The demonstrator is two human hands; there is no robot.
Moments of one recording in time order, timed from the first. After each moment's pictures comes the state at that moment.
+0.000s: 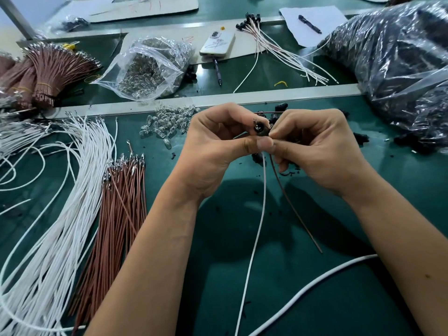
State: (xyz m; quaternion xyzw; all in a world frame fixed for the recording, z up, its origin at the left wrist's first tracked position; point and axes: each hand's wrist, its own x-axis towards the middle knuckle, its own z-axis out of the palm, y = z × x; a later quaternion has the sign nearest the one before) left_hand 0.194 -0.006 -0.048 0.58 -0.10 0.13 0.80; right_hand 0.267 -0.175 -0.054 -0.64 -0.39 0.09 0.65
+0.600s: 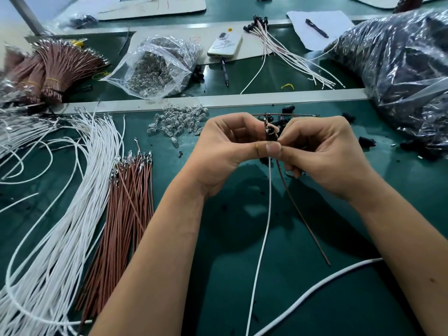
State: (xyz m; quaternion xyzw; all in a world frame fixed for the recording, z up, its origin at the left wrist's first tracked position) left_hand 0.194 -0.001 -0.051 0.60 -0.04 0.08 0.79; right_hand 0.267 -0.176 -0.057 -0.69 -0.39 0.08 0.61
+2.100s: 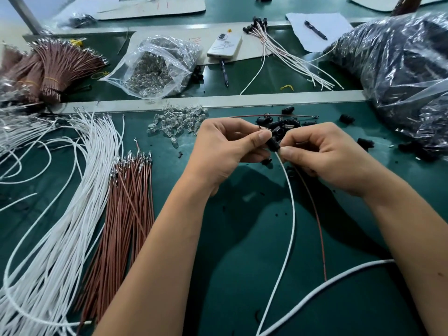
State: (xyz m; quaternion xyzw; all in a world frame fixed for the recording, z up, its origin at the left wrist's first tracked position) left_hand 0.198 -0.002 -0.057 0.66 0.08 0.12 0.74; right_hand 0.282 -0.190 -0.053 -0.78 -0.37 0.15 0.47
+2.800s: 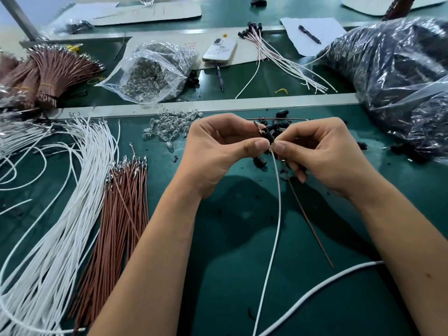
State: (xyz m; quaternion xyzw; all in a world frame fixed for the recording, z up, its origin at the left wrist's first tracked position) left_hand 0.196 0.001 -0.056 0.62 -0.02 0.16 0.77; right_hand 0.281 -0.188 -0.059 -0.72 -0.34 0.11 0.60
